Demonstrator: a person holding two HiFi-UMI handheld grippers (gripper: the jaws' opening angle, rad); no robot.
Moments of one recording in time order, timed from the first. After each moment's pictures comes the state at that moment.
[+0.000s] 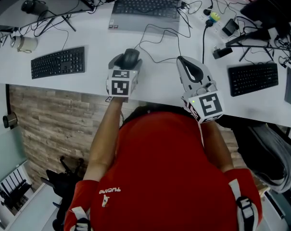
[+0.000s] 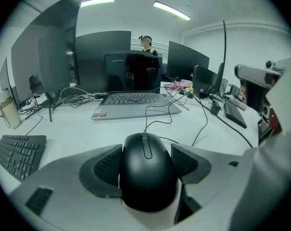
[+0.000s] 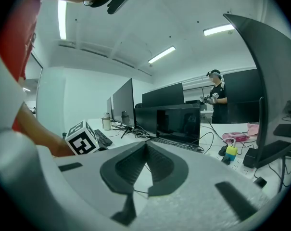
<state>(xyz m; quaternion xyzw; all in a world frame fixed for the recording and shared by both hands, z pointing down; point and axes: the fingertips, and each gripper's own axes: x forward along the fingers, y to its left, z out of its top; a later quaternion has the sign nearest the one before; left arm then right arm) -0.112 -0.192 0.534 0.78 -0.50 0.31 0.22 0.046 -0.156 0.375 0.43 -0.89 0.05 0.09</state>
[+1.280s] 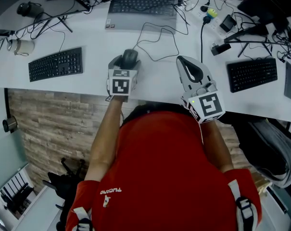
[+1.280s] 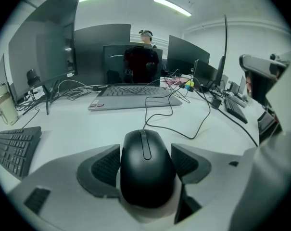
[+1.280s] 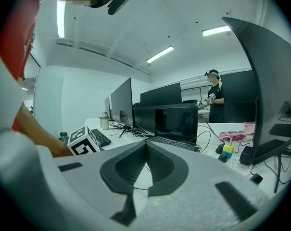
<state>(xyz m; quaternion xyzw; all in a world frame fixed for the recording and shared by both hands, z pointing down) -0.111 -0.186 0.558 0.77 -0.49 0.32 0.23 0.050 -0.150 0.376 0.45 -0.89 0.06 0.09</state>
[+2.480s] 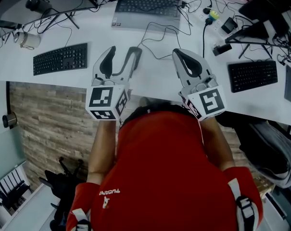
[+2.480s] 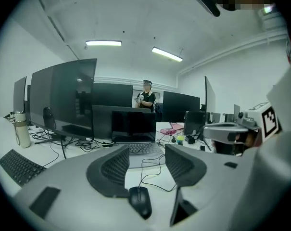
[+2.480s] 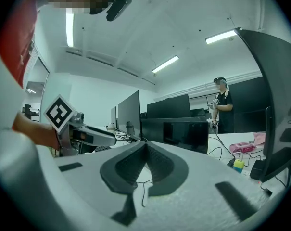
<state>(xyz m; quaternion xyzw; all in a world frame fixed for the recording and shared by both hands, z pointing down) -0.114 -0.160 0.350 0.83 -0.54 0.10 0.11 0.021 -0.141 0.327 0.42 -0.91 0.02 0.04</state>
